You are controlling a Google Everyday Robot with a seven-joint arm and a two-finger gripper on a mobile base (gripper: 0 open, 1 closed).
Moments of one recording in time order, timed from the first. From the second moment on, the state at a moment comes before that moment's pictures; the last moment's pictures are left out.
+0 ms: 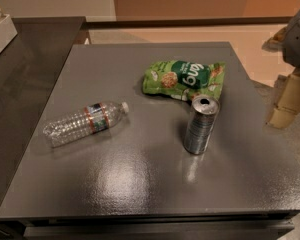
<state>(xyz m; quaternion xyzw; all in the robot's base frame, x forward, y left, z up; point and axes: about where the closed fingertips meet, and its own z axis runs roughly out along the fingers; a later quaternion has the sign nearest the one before) 0.438 -0.217 0.976 -0.60 0.78 -0.03 0.16</state>
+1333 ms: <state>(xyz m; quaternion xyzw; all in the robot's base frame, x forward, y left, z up) 0.557 -0.185 0.969 -0.60 0.77 0.00 0.20</state>
